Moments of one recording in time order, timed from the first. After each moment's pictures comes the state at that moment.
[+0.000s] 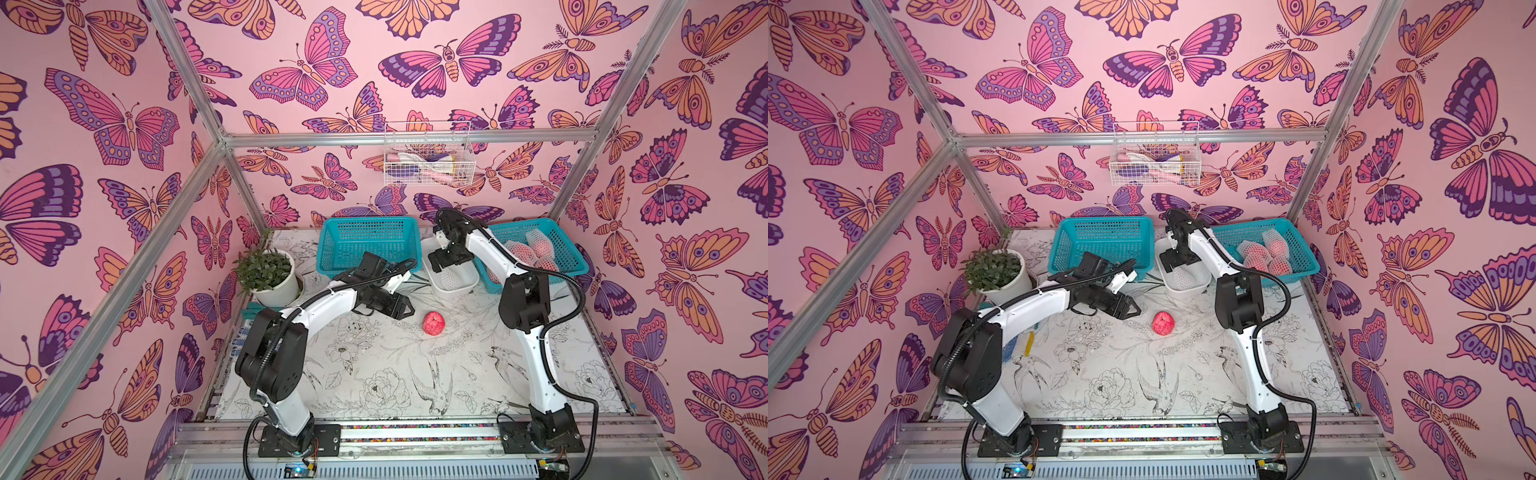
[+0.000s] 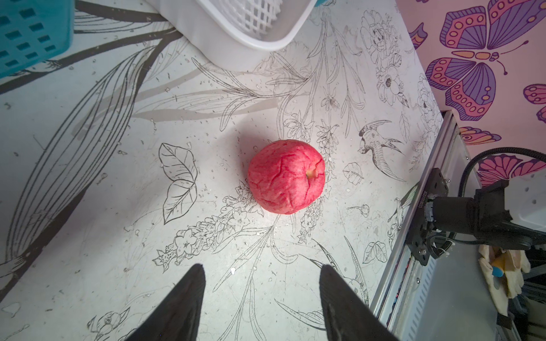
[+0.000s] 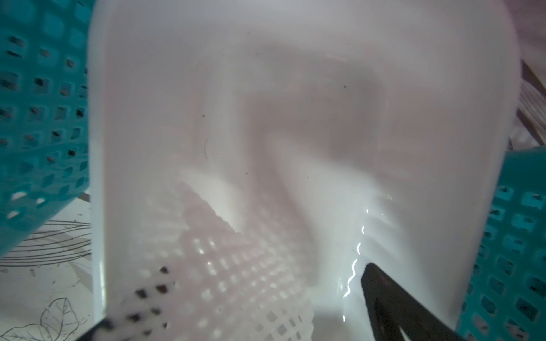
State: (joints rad) left arm -0.51 1.70 1.19 -0.51 0.58 -0.04; right arm 0.37 2.42 2.27 -1.09 0.03 -0.04
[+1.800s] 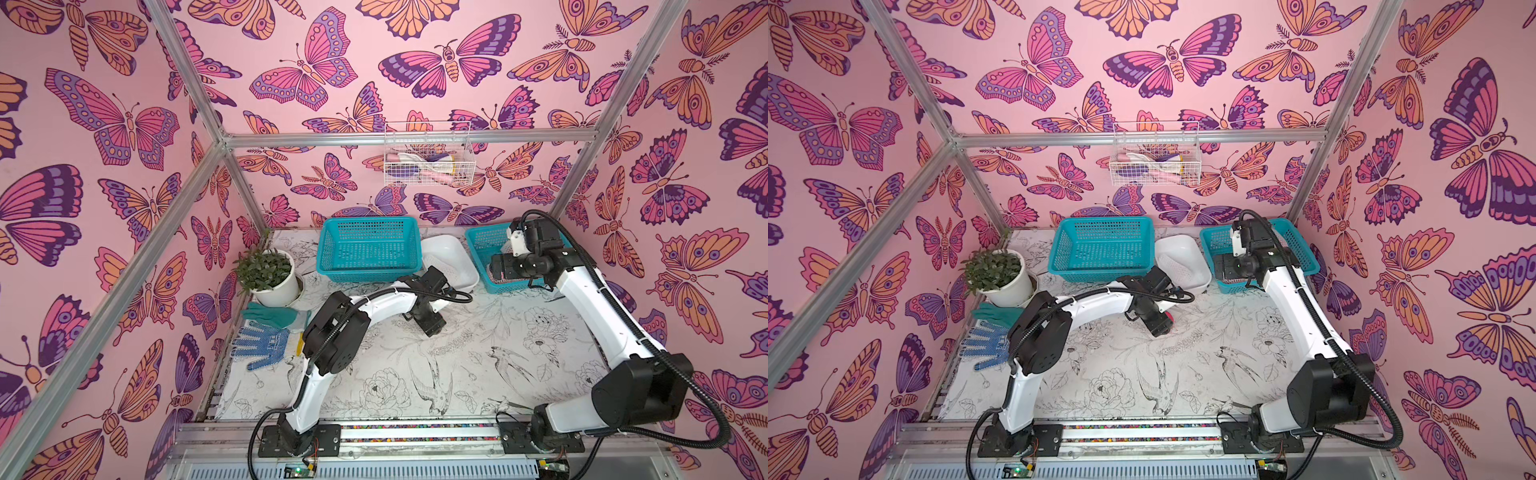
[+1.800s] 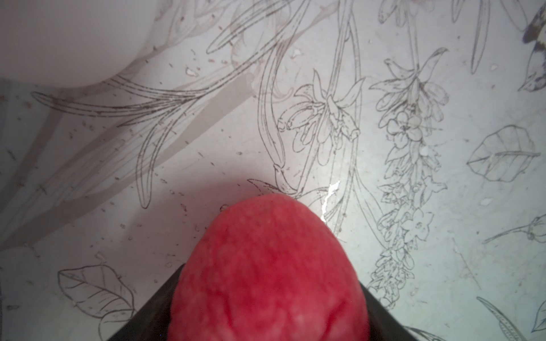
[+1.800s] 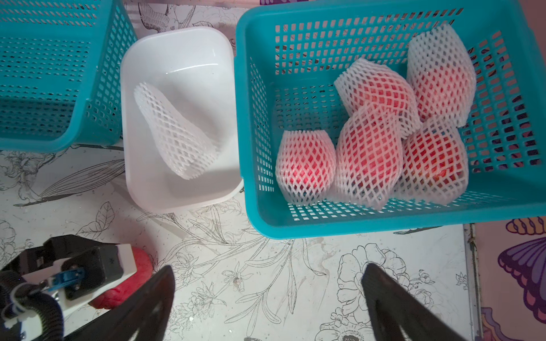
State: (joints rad) left arm -0.81 2.12 1.58 -0.70 0.17 0.18; right arm 0.13 1.46 1.39 -0.84 0.01 0.05
